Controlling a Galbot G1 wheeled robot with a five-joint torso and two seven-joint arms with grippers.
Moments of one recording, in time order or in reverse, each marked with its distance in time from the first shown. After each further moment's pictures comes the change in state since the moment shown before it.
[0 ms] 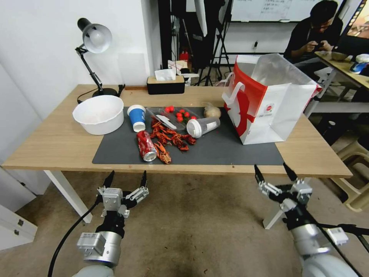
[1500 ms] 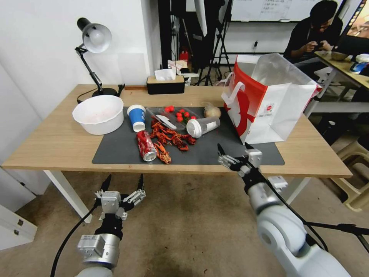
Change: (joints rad) left arm 0.013 -0.019 -0.005 0.017 0.007 -0.022 -0.006; right arm 0.522 -0.041 -0.395 0.009 0.031 -0.473 0.344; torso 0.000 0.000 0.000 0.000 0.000
